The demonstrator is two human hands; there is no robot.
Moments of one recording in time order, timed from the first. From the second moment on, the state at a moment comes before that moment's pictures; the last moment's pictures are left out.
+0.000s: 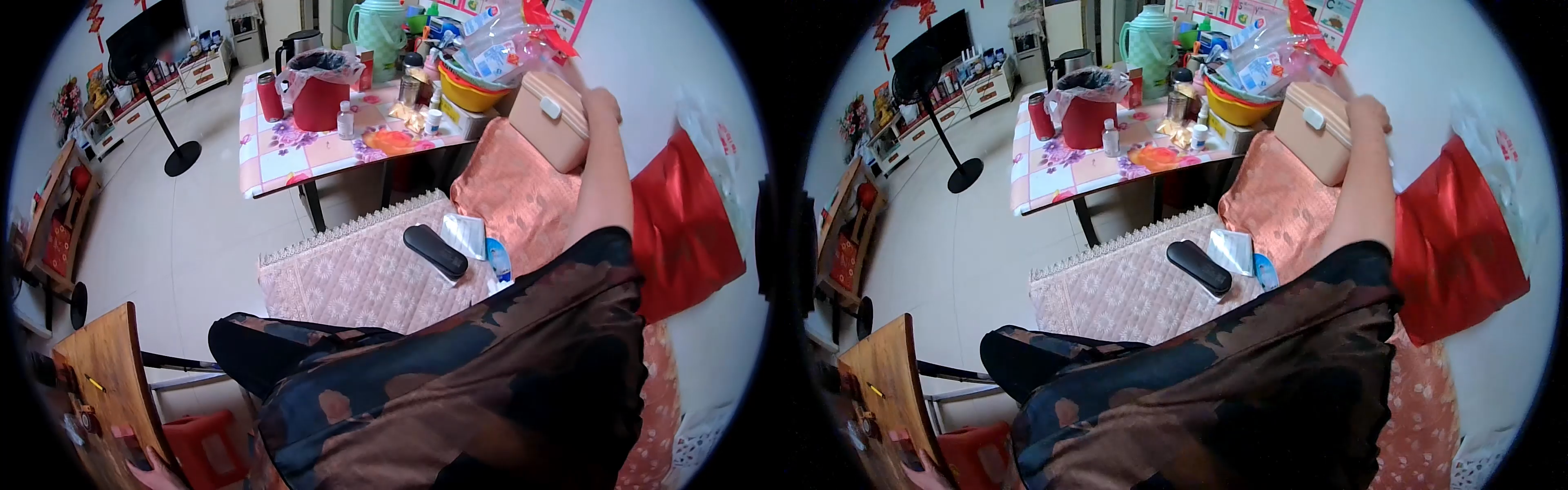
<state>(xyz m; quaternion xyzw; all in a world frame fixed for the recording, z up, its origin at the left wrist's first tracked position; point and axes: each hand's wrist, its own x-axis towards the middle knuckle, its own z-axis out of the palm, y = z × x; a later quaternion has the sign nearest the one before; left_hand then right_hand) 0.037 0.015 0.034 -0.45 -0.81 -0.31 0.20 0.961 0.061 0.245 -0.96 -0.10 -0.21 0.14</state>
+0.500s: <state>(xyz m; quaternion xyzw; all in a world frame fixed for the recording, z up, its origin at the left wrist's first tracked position) -0.076 0.025 -0.034 -0.43 -0.85 -0.23 0.21 1.017 0.041 0.251 -0.94 -0.14 -0.27 0.14</state>
